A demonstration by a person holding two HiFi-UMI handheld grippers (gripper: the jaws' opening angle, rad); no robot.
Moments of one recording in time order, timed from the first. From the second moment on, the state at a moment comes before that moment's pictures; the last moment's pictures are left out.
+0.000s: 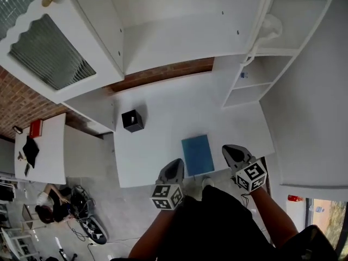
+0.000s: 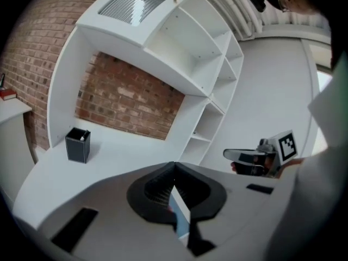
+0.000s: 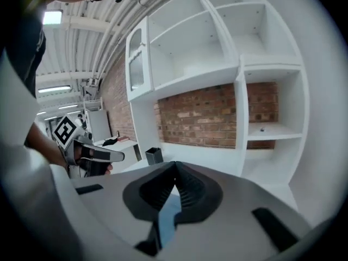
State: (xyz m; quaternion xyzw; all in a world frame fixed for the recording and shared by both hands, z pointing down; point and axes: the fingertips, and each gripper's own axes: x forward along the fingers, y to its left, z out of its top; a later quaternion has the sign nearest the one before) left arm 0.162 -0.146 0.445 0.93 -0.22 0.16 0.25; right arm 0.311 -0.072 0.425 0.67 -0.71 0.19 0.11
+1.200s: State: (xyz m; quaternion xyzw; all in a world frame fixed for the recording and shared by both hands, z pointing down) left arm 0.153 -0.189 0.358 0.95 -0.26 0.08 0.16; right arm 0.325 -0.051 0.309 0.76 -0.64 0.06 0.06
